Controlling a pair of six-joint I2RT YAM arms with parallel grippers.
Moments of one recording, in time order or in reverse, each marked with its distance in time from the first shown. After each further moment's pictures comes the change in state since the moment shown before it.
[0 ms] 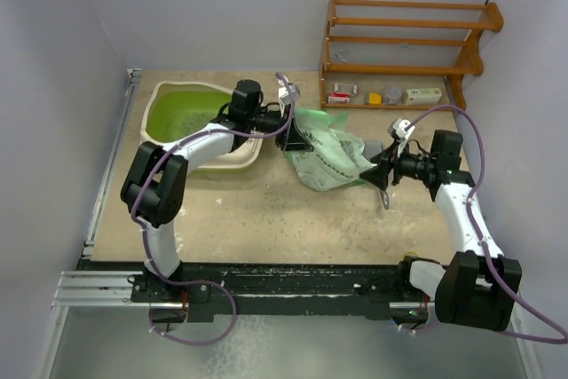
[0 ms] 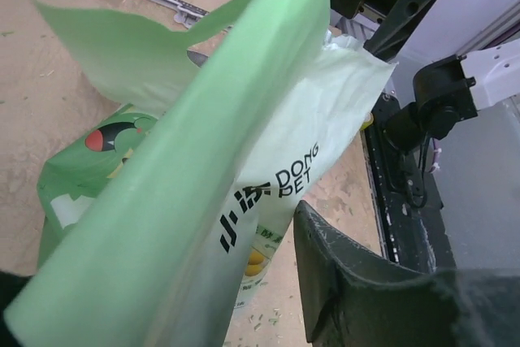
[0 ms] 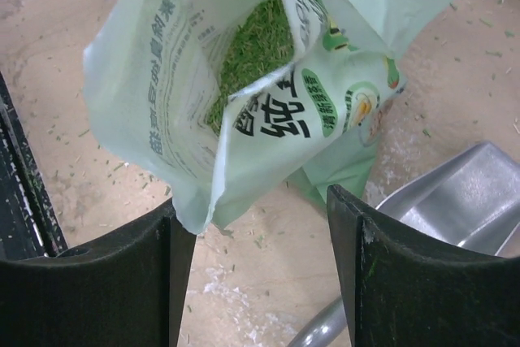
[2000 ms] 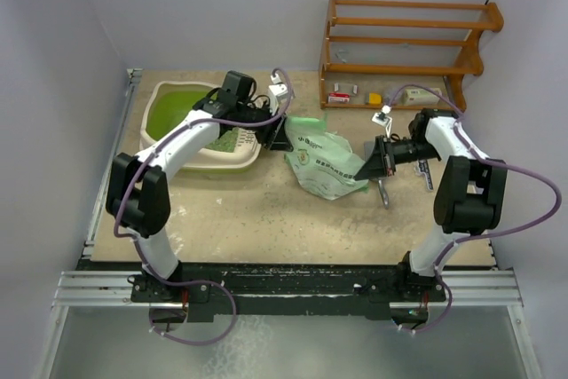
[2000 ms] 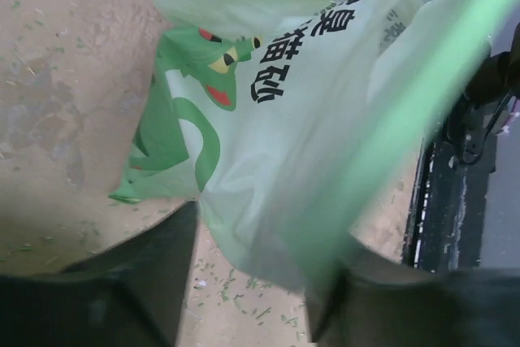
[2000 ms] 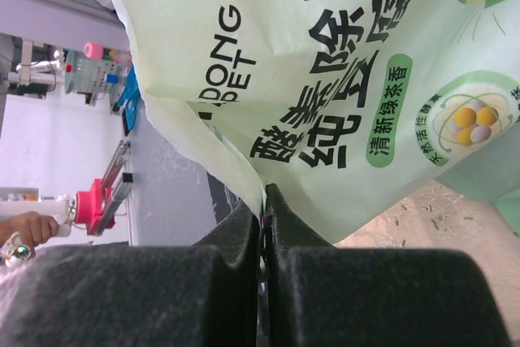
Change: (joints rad) left arm 0.040 -0.085 0.195 -0.777 -0.283 0.378; right arm 0.062 0.601 0.528 -1.020 -0.172 -0.409
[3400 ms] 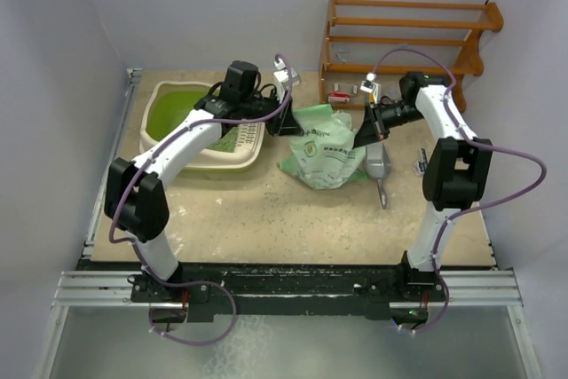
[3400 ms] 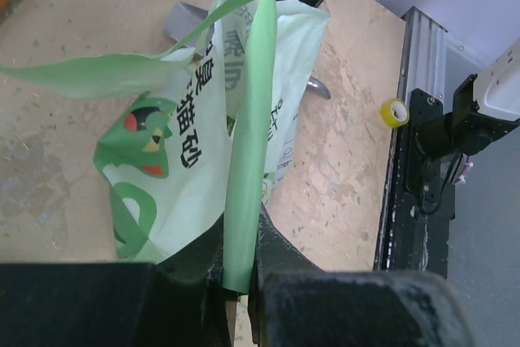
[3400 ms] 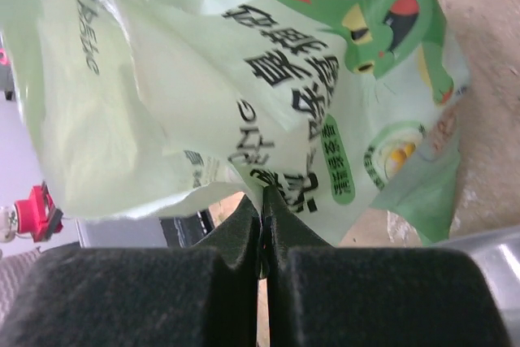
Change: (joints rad) left arm -0.050 -0.038 0.048 0.180 0.018 -0.208; right arm 0.064 0.240 0.449 0.065 0.181 0.227
